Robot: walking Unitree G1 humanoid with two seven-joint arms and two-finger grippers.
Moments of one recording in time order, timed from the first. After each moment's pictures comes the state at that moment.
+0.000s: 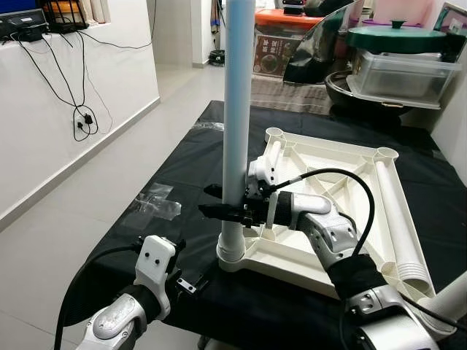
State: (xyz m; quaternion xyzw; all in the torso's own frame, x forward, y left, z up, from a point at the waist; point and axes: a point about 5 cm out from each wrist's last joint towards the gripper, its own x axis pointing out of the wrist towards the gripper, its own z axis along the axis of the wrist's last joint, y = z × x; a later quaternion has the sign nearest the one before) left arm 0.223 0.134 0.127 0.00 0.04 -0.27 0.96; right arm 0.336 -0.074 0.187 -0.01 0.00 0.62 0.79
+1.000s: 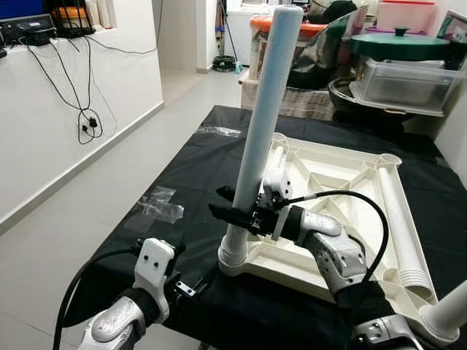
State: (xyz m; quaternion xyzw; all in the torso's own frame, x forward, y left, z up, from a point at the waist) left arm 0.221 0.137 0.124 0.00 0.05 -0.27 0.96; right arm 0.319 -0.090 0.170 -0.02 -0.04 0.58 0.82
